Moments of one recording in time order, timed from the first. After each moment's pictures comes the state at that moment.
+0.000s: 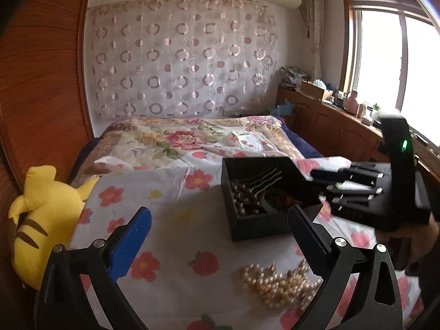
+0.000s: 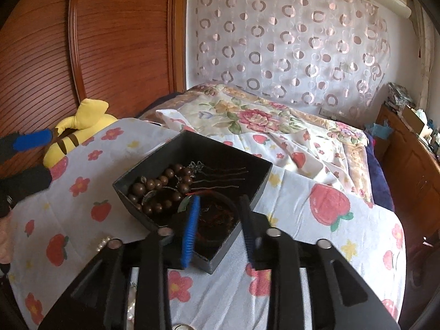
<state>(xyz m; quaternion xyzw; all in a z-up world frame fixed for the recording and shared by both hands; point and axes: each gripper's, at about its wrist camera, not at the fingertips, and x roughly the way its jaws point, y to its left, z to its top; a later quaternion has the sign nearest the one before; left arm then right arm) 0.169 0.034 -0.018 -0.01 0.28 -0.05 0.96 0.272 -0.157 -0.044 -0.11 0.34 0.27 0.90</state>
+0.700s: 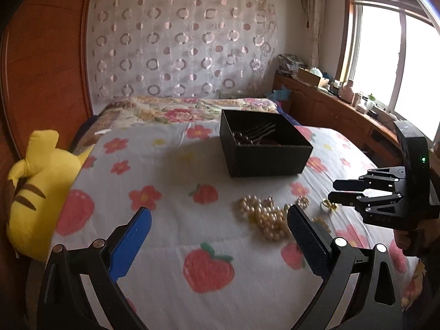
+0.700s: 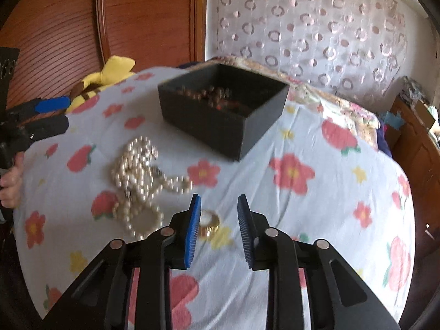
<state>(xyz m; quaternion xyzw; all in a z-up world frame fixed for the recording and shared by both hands) 0.110 0.045 -0.058 -0.03 0.32 -0.07 0.94 0.190 -0.193 -0.091 -0.15 0.40 0.31 0.85</state>
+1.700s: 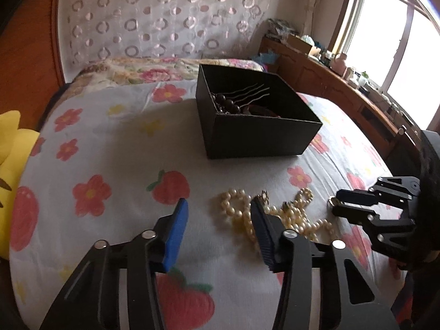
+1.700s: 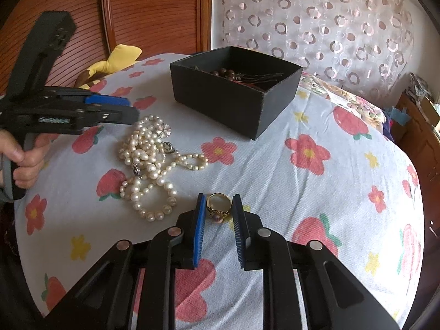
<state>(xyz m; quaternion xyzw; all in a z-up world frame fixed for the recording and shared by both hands) 0.184 0.024 -0.094 -0.04 0.43 -0.12 0.90 0.178 -0.191 -0.101 -0.15 0.41 0.32 0.84</state>
